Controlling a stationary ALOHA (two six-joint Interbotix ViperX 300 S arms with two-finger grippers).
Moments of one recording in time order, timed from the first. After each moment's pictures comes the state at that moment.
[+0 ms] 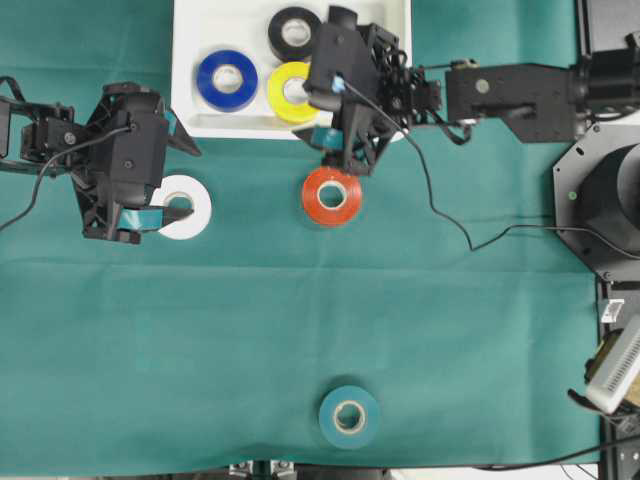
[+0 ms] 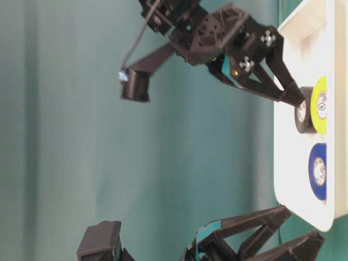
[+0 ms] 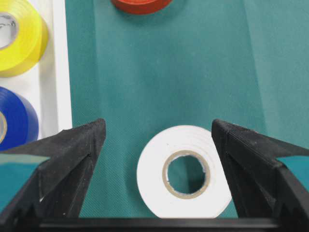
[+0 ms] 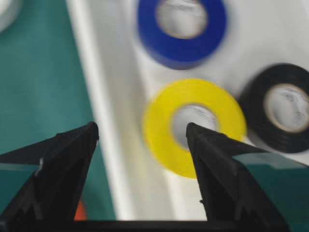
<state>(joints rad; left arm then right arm) 0.00 -0.19 0.81 -0.03 0.11 0.18 -0.16 -0.03 0.67 -0.46 0.13 0.58</state>
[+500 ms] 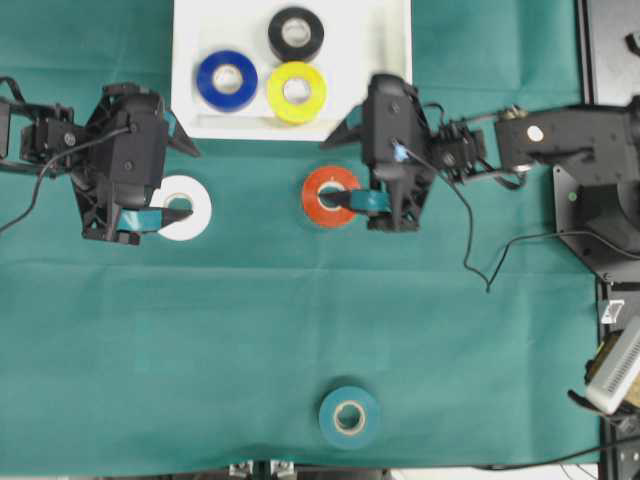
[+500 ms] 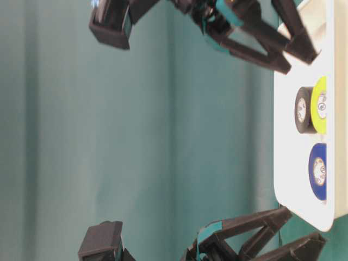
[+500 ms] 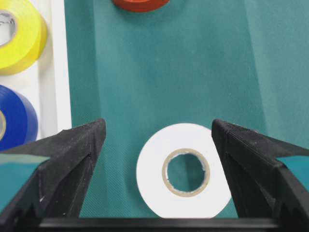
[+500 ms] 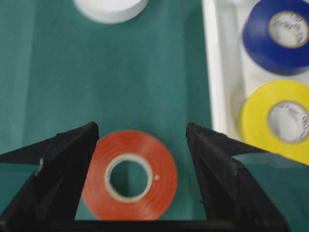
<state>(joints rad) 0.00 -0.19 0.81 -0.03 0.11 0.18 -0.04 -0.18 0.85 -0.46 -0.01 0.58</state>
